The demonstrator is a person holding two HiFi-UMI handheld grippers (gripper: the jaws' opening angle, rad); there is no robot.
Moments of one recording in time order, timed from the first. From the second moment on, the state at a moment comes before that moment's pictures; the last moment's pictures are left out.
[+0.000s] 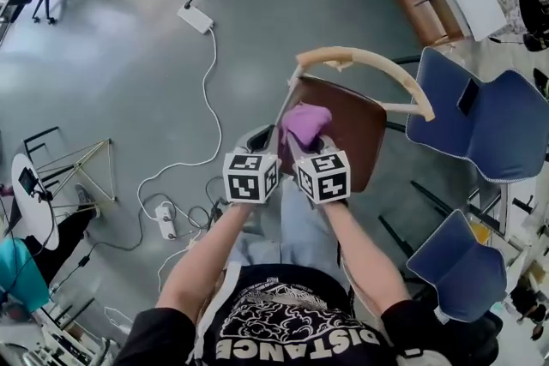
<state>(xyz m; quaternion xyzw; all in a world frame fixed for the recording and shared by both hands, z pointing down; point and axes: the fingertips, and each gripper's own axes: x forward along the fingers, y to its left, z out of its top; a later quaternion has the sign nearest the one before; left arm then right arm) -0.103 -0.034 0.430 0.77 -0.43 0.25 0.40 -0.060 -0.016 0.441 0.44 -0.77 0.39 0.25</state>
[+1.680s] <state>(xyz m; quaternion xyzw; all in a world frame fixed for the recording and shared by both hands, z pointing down) 0.009 -0.049 0.552 0.78 -0.37 0.33 0.38 0.099 -0.086 0.633 0.53 -0.66 0.52 0.13</state>
